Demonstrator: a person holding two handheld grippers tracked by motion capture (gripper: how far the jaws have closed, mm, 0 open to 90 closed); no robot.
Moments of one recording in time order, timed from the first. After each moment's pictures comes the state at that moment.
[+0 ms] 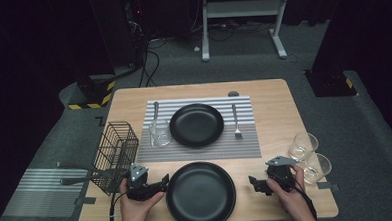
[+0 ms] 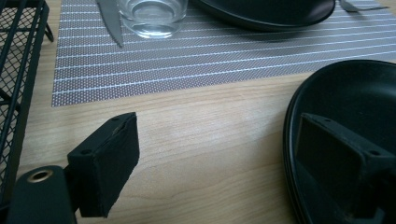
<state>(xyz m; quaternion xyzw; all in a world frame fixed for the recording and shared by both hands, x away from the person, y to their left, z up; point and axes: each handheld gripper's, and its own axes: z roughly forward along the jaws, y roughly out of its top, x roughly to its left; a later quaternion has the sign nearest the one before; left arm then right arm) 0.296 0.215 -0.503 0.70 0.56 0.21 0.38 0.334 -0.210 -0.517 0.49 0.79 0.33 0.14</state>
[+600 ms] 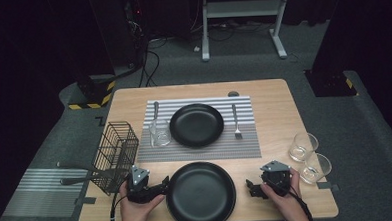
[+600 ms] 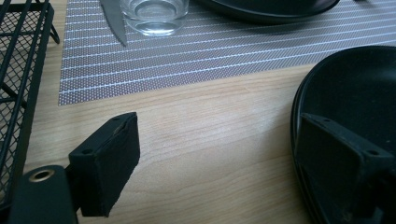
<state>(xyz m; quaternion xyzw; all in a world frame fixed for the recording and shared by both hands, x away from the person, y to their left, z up) 0.293 0.212 -0.509 0.71 0.55 0.23 0.37 0.328 -0.199 -0.538 0.48 0.80 0.31 0.19</state>
